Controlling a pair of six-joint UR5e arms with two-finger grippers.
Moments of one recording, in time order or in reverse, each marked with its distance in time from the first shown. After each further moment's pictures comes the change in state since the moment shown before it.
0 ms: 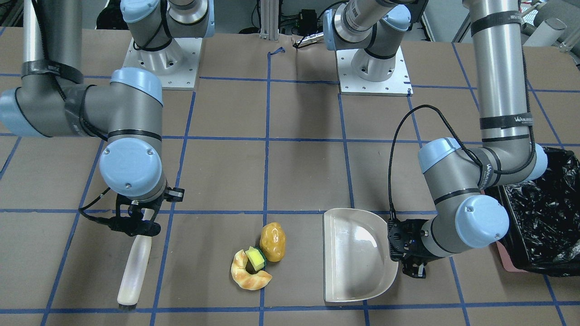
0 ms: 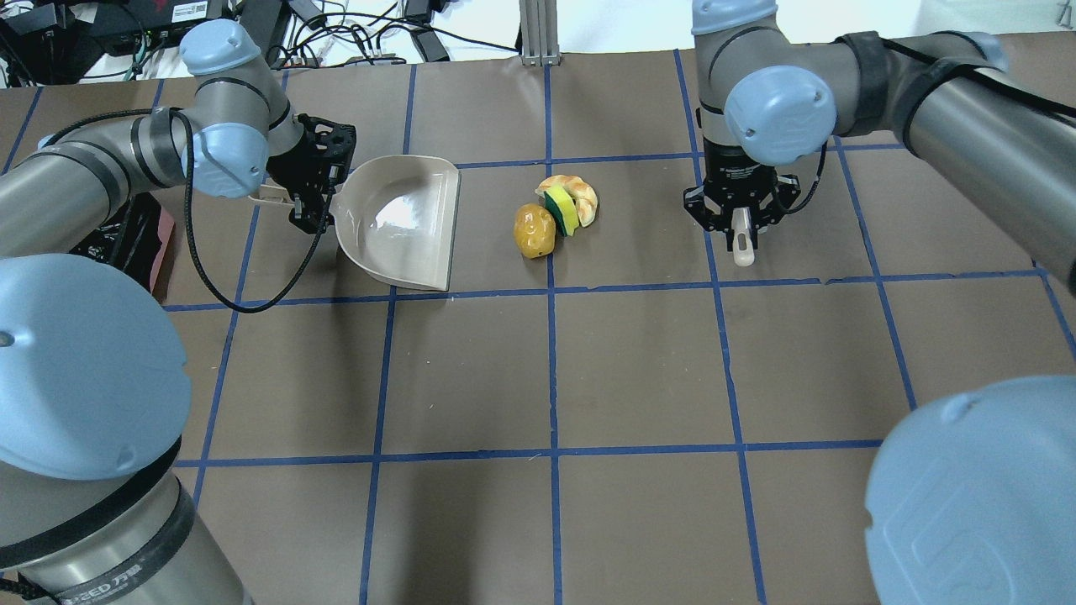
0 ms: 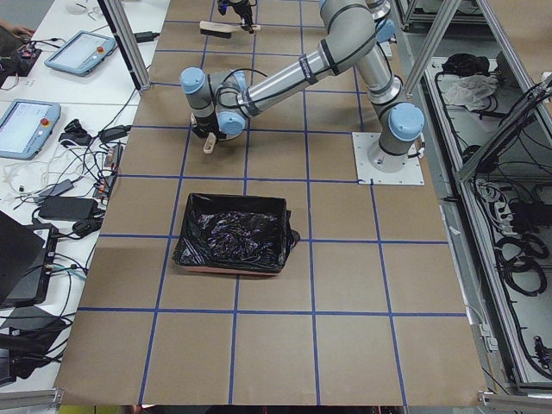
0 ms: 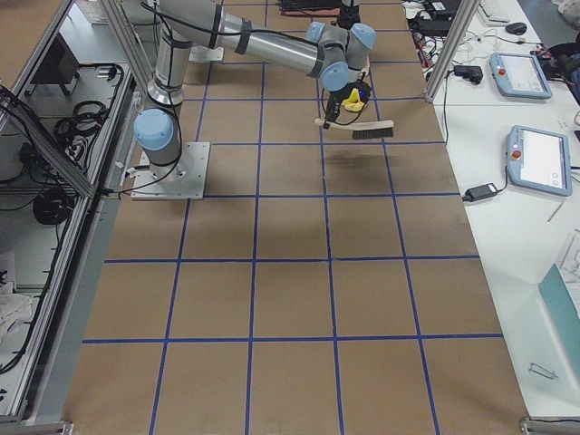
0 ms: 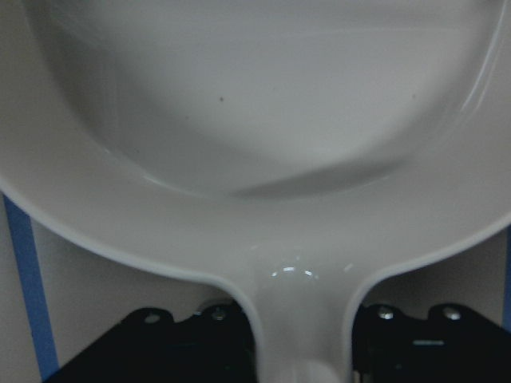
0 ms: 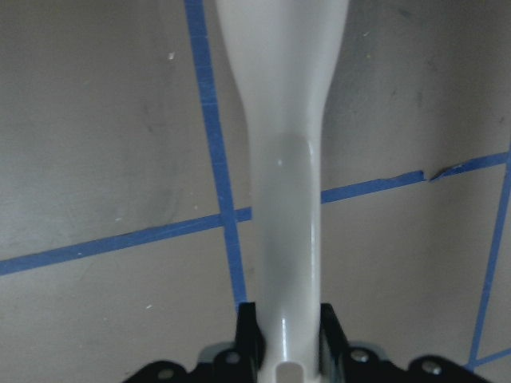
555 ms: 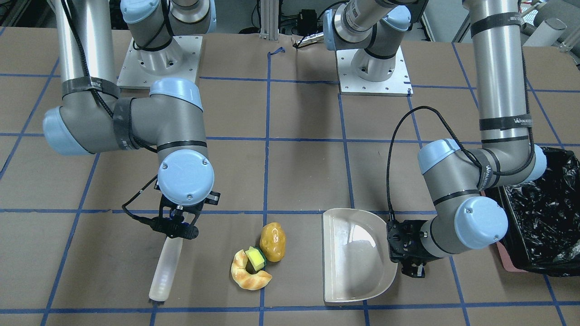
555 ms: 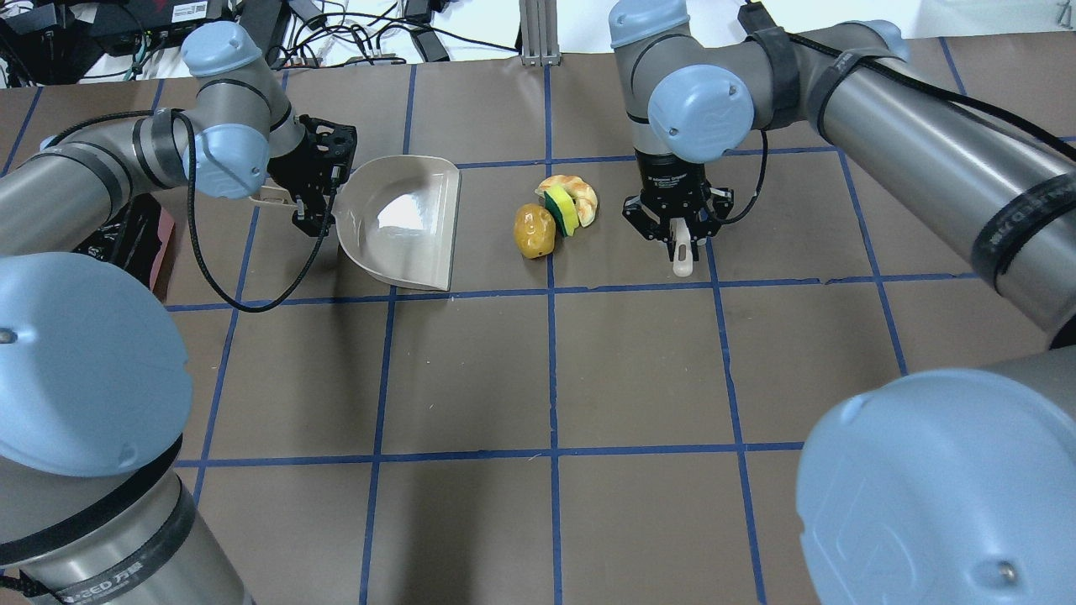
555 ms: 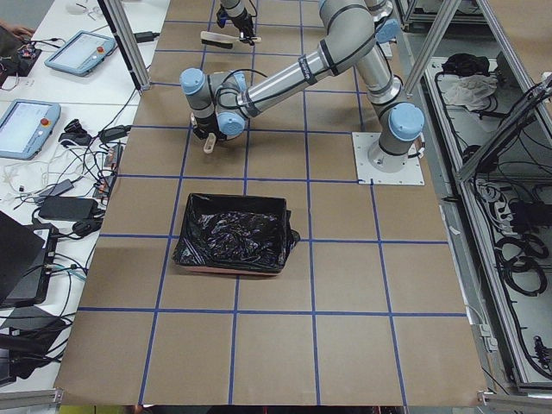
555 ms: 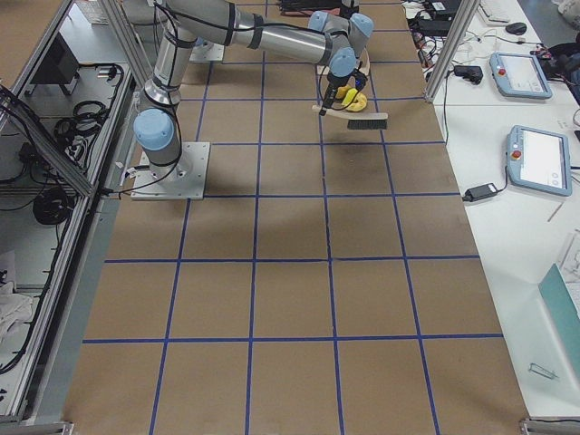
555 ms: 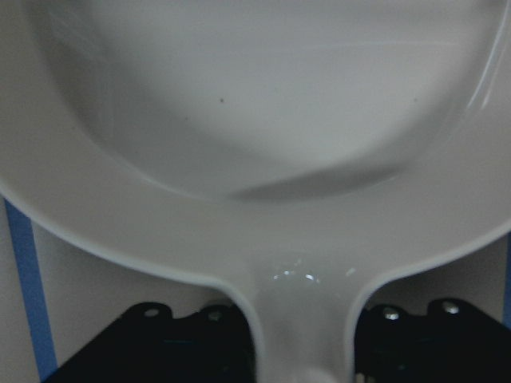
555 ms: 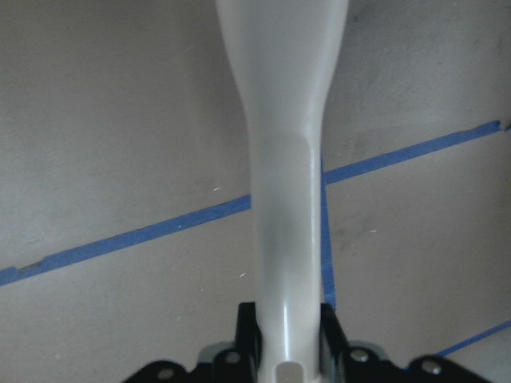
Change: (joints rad) left arm -0.001 -0.005 0.000 -0.004 -0.004 -0.032; right arm 0.104 0.078 -0.098 0.099 0.044 0.176
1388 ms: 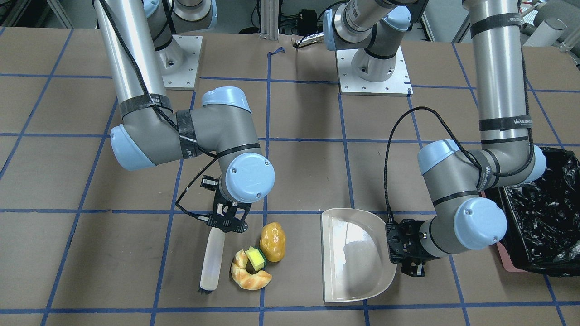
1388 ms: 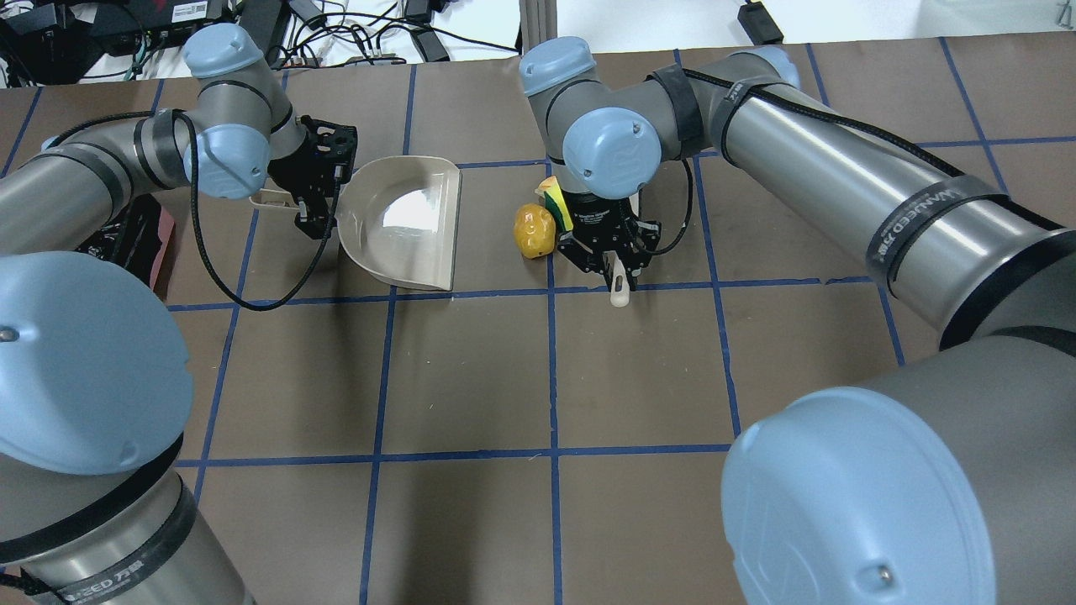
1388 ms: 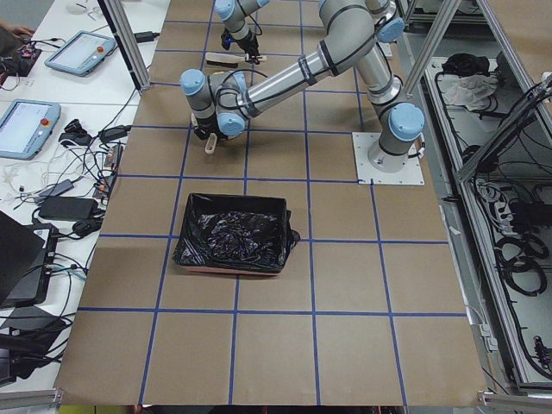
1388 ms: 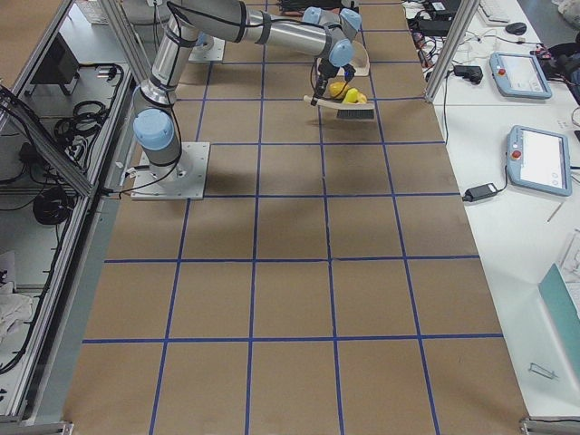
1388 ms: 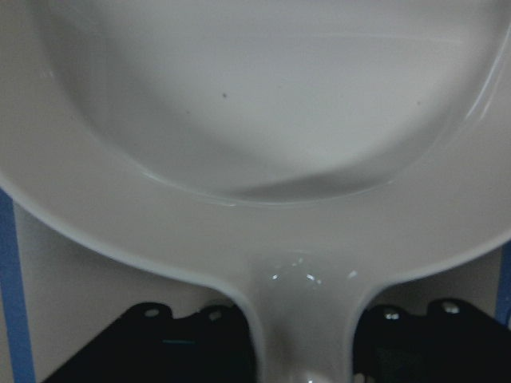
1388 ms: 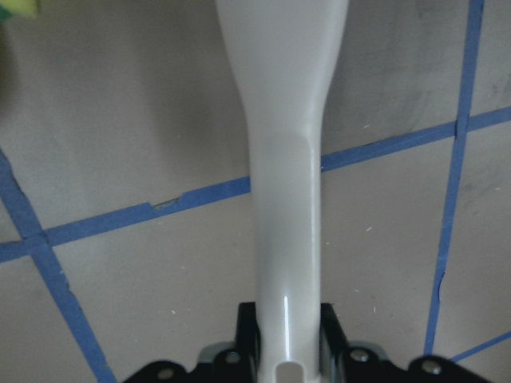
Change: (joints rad) left arm 0.001 -0.001 0.000 -0.012 -0.002 -0.032; right arm 0.121 0.072 -0.035 0.006 0.037 0.089
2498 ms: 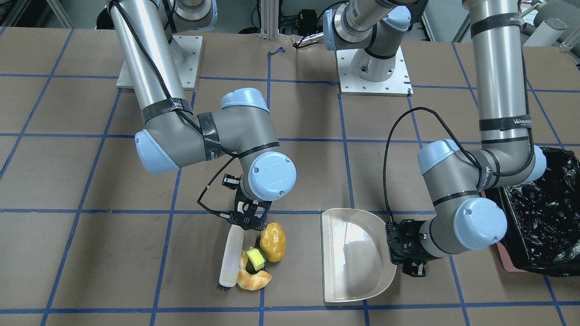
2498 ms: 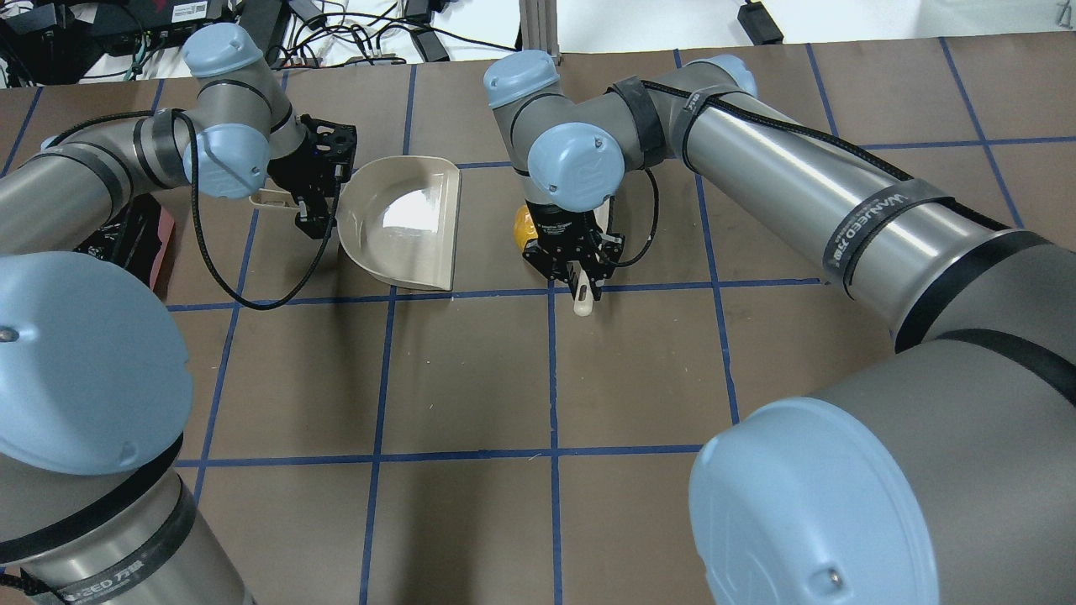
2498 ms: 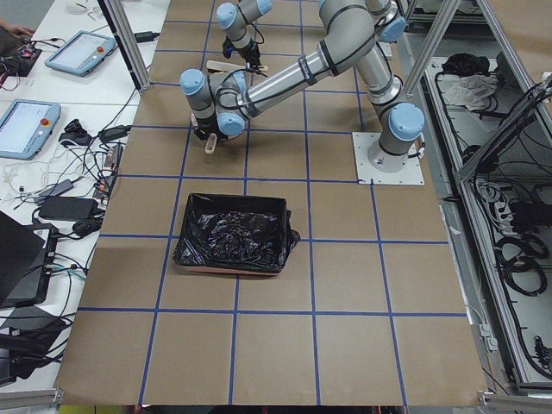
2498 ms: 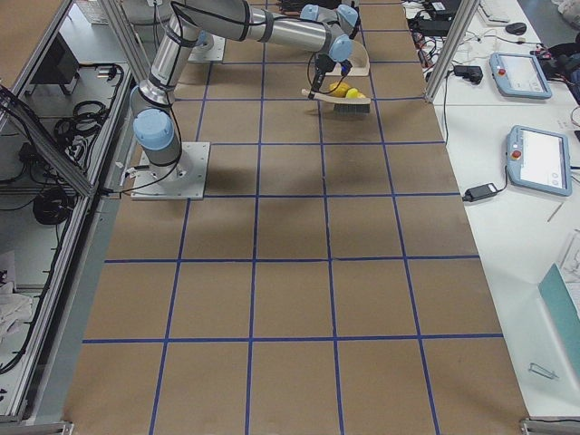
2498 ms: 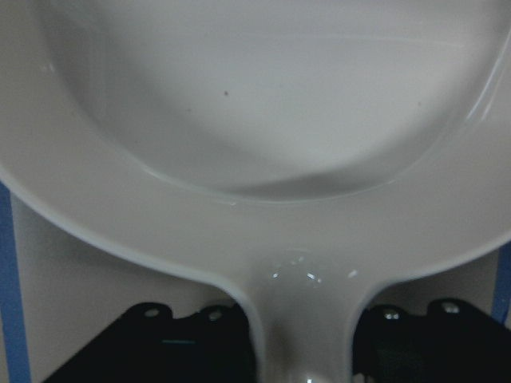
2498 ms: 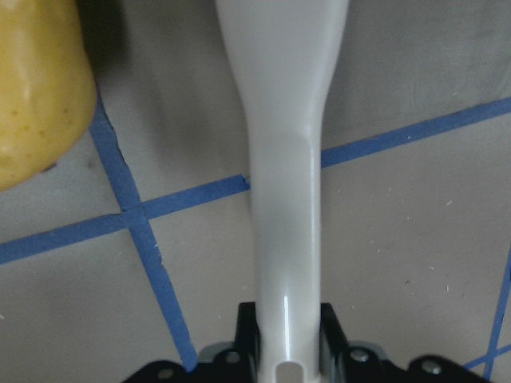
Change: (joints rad) left arm -0.001 0.000 0.002 0.000 0.007 -0.024; right arm 0.048 0.030 -0.030 -0.011 0.056 0.069
